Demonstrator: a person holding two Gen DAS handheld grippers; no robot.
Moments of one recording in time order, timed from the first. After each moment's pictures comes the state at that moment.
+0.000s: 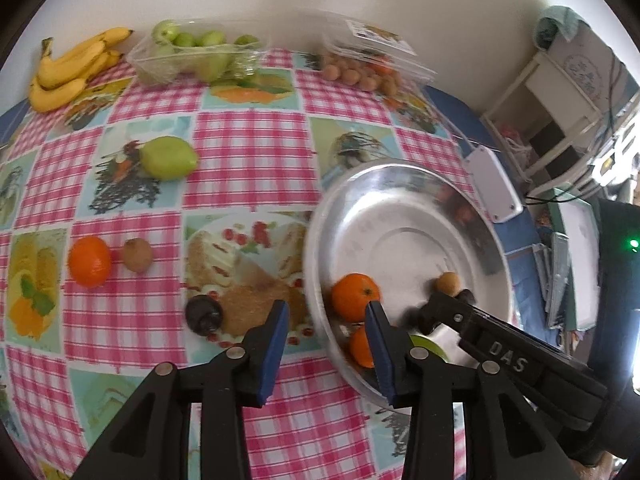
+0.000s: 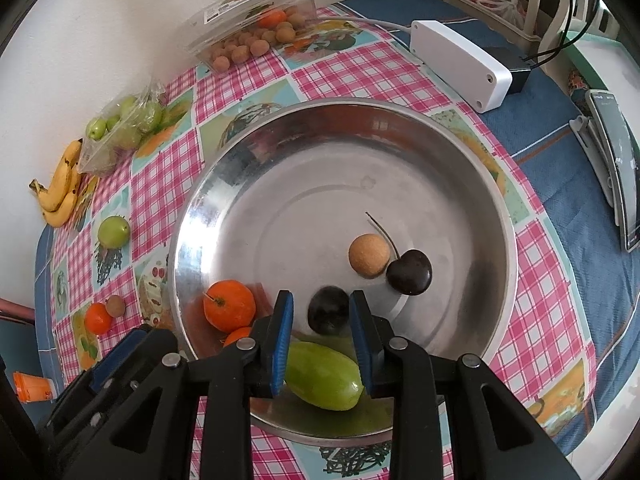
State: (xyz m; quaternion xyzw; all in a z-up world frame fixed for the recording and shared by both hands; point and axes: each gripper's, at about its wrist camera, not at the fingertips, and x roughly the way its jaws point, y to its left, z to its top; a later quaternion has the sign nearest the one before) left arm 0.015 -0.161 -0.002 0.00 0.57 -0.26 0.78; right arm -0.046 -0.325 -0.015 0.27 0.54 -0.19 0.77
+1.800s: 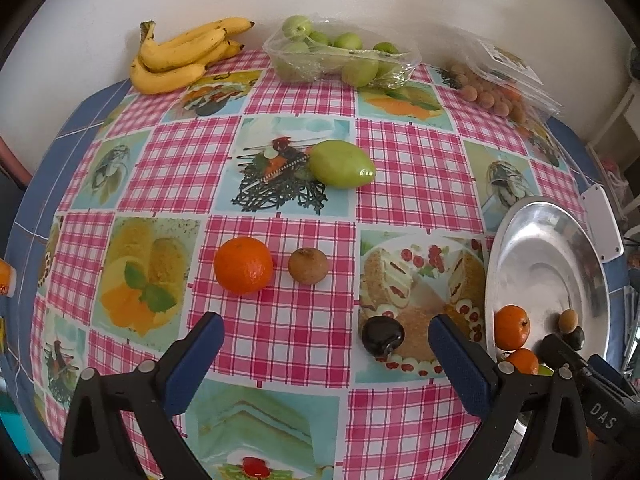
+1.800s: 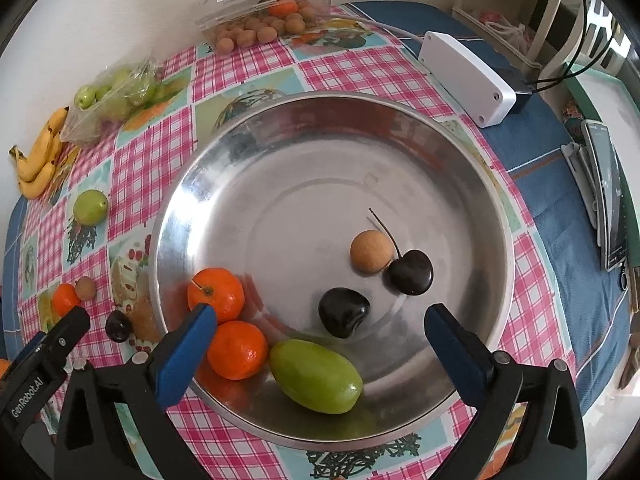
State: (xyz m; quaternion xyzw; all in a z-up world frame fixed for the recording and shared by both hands) left arm 0.050 -0.098 -0.012 0.05 0.56 -0.10 0.82; right arm -0.035 -0.311 -0.023 0.20 0.57 -0.22 0.77
